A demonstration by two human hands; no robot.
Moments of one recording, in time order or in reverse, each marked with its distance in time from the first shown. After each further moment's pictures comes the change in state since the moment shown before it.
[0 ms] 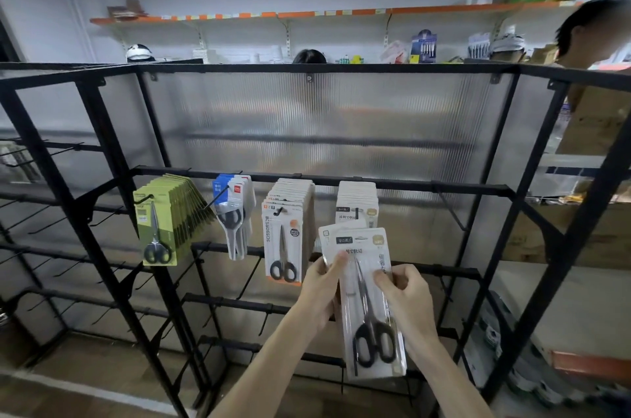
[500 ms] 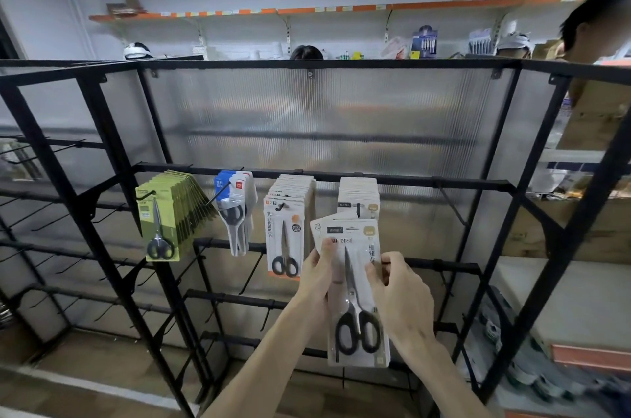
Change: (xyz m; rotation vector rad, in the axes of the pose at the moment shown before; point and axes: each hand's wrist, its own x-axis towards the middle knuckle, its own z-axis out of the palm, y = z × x) left_hand -0.001 0.007 -0.001 -0.024 0.144 -0.050; right_hand -0.014 -0.013 0.012 -0.654 0.126 -0.330
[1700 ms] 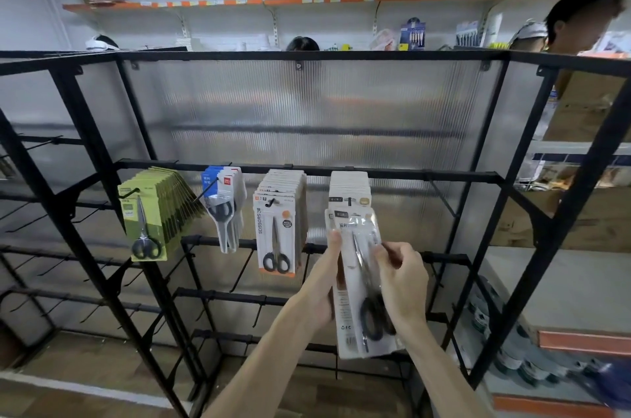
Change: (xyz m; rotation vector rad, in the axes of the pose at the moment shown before) left_hand -0.012 0.001 0.009 -0.101 -0.371 -0.164; right_hand 0.017 0.015 0.010 0.447 0.085 0.185
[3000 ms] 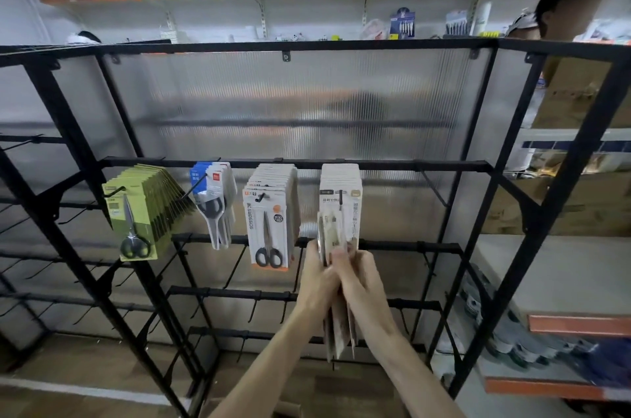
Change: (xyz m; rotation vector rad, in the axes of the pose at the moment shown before) left_hand 0.000 -0.024 -0.005 0.384 0.167 0.437; right_hand -0.047 -0.039 0.006 0.419 -0.419 0.226
